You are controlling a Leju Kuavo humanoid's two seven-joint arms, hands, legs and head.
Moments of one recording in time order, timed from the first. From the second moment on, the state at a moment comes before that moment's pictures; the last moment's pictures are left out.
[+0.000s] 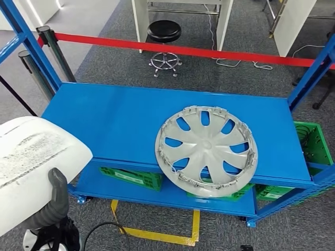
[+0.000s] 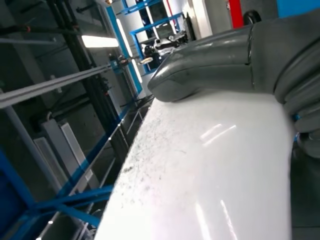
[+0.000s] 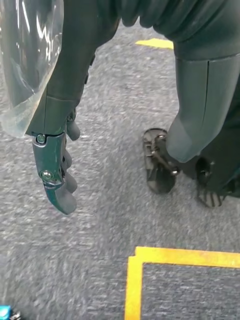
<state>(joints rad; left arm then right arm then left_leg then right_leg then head) 0.15 0.01 -0.47 -2.02 -0.34 0.70 -0.70 -0.06 0.16 -1.25 -0.25 1.04 -0.06 -0.32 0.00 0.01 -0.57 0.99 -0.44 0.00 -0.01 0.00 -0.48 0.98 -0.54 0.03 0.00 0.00</state>
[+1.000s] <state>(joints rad) 0.25 -0.02 -0.44 -2.04 -0.31 0.70 -0.70 -0.07 0.17 -1.19 -0.26 1.12 -0.01 -0.43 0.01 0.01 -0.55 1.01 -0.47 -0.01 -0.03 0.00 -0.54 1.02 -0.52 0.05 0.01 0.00</state>
